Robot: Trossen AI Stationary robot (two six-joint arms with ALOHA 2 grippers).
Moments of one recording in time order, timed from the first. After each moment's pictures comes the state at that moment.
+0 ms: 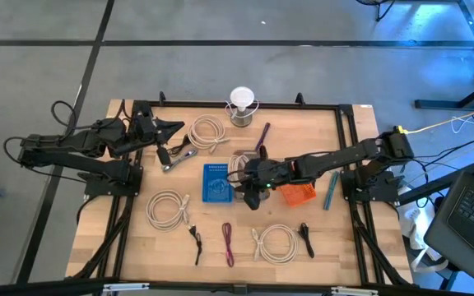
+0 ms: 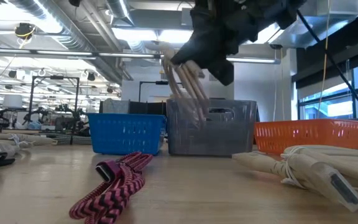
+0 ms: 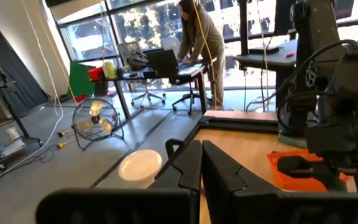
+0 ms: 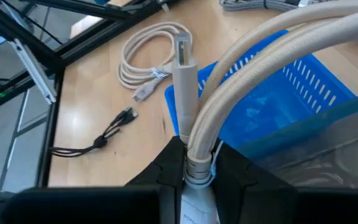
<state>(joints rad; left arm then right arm) 0.00 0.64 0.78 -0.19 -0.49 0.12 0.15 1.68 1.02 0.06 0.04 0.58</state>
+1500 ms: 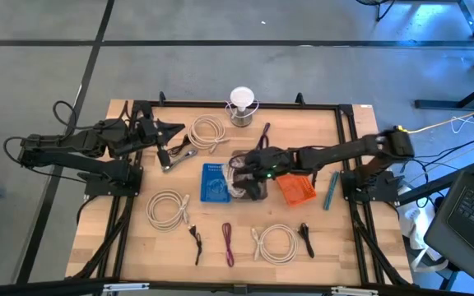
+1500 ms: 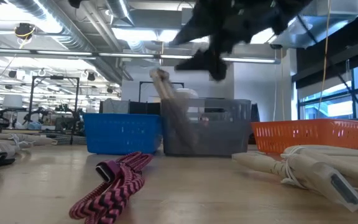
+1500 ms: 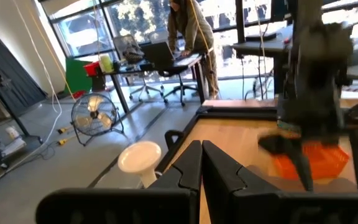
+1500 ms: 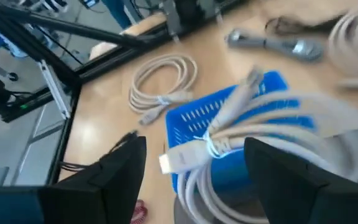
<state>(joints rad) 0.00 0.64 0.78 -0.24 -0.47 0.13 0.06 1.61 0.98 0.14 -0.06 0.47</state>
